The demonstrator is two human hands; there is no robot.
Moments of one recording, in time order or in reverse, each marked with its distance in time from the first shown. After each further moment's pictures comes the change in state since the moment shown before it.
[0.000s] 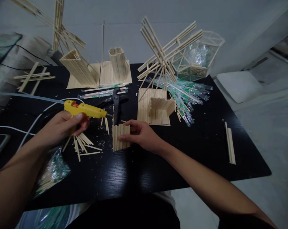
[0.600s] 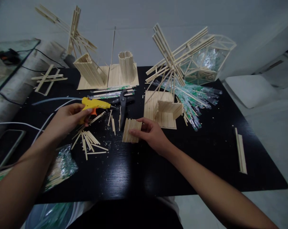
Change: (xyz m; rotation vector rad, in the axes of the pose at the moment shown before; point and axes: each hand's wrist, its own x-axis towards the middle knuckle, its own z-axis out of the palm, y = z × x) left_hand 0.009 0.000 -0.004 -0.041 0.440 -0.252; right_hand 0.002 0.000 -0.005 -0.023 0.180 -0.078
